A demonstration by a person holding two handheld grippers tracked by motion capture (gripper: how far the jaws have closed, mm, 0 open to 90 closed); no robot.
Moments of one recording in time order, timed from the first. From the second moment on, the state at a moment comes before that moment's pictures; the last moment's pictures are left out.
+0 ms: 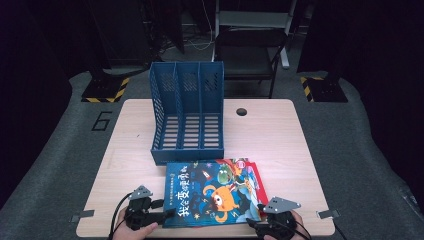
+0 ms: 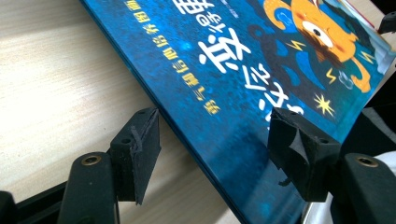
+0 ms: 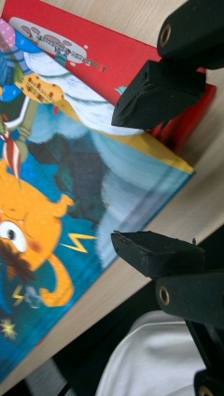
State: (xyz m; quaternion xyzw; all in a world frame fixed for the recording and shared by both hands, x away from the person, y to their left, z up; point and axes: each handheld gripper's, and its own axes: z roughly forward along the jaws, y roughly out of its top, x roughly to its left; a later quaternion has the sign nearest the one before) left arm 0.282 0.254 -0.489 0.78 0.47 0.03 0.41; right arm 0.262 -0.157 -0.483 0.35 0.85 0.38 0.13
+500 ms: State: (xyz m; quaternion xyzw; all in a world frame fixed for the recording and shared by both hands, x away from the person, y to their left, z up) left arm 0.283 0.255 -0.489 0.78 0.46 0.04 0.41; right arm 0.254 -0.163 -0.485 0.37 0.85 0.36 0.11
